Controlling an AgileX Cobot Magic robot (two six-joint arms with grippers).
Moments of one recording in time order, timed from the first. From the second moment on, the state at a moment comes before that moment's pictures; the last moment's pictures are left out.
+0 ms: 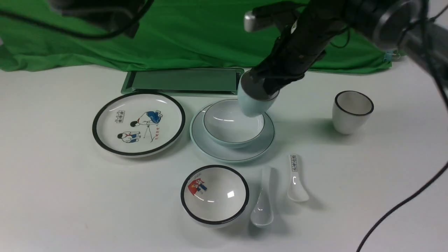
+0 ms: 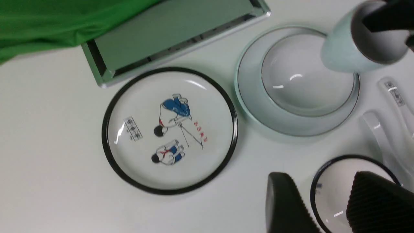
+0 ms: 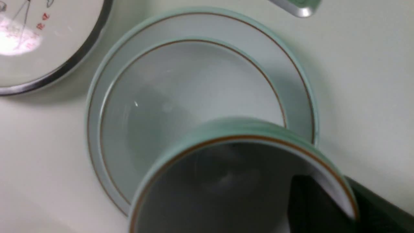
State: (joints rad) right arm 0.45 2.25 -2.19 0.21 1.08 -0.19; left arm -0.26 1.42 -1.62 -0.11 1.14 0.21
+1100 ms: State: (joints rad) right arm 0.47 1.89 -1.90 0.17 1.21 -0.21; left arm -0.26 1.16 -1.05 -0.13 0.81 0.20
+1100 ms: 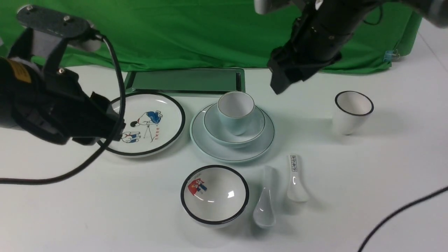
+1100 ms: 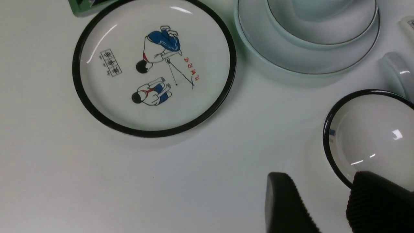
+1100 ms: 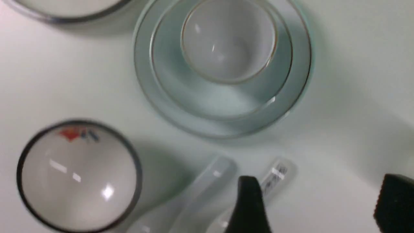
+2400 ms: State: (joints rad) right arm 0.57 2.06 -1.46 0.15 0.73 0.13; left arm -0.26 1.16 -1.05 -0.31 0.90 0.29
